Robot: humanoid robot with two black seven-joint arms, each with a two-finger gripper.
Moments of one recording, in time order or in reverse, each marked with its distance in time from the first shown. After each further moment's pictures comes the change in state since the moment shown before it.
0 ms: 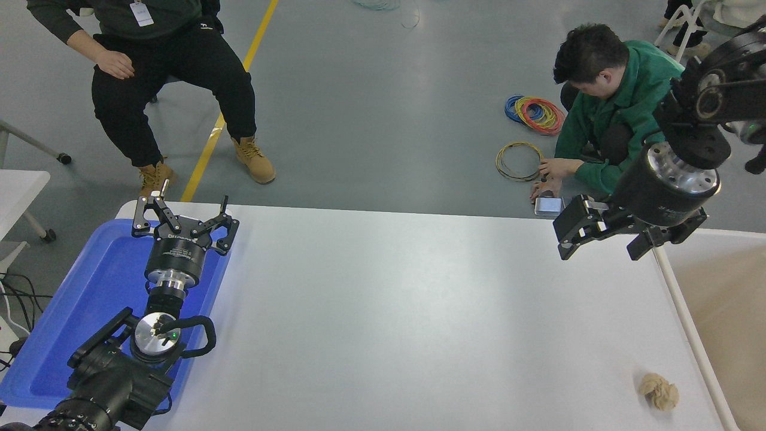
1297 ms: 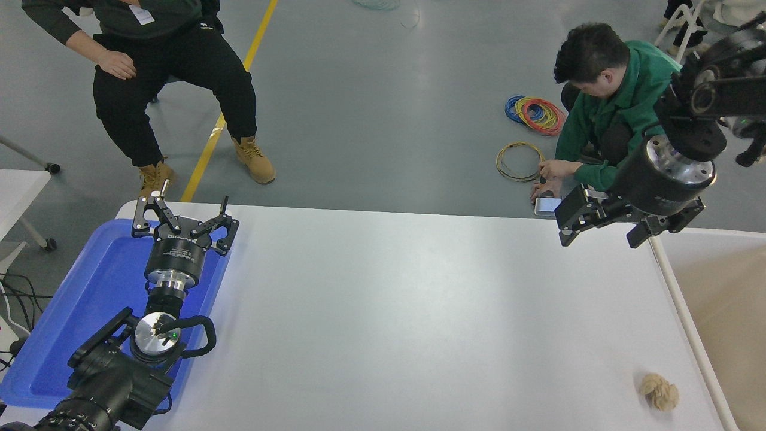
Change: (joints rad) left arm 0.000 0.000 0.000 0.000 0.000 0.000 0.000; right arm -0.130 -0.009 0.006 -0.204 0.005 0.000 0.000
